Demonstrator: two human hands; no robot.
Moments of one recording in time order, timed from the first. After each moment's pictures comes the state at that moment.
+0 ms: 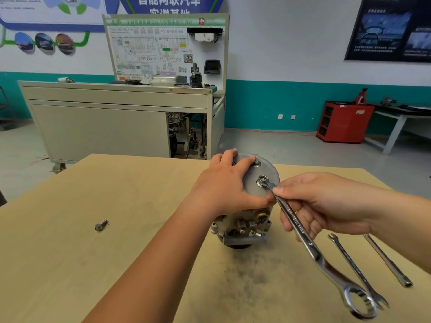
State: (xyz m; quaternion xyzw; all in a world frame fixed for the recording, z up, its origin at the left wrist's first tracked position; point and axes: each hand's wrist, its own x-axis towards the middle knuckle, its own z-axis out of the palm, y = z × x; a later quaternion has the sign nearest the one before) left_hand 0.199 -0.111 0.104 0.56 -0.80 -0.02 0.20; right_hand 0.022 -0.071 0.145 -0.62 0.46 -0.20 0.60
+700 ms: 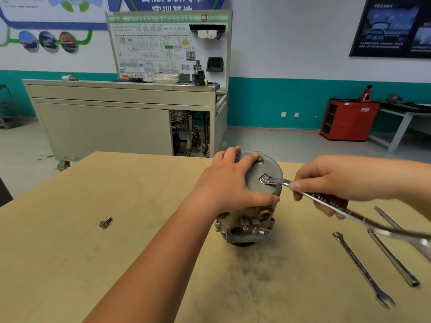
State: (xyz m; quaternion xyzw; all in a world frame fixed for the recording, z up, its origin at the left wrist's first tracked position) left_hand 0.205 -0.113 0.102 0.55 -0.81 -0.02 0.21; right_hand 0.006 -0.088 0.171 -0.78 0.56 -0.01 0.29
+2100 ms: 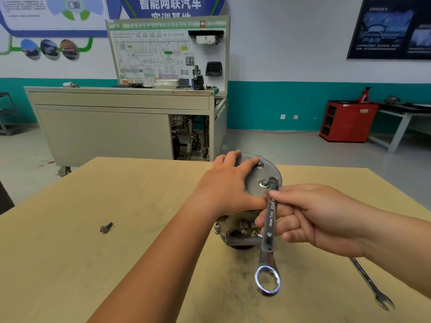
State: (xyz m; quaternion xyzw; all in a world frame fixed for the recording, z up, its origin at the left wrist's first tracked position) left_hand 0.202 -0.113 0.105 0.55 -0.81 -0.02 0.19; right_hand 0.039 -0.048 0.134 -0.50 0.42 -0.32 0.69
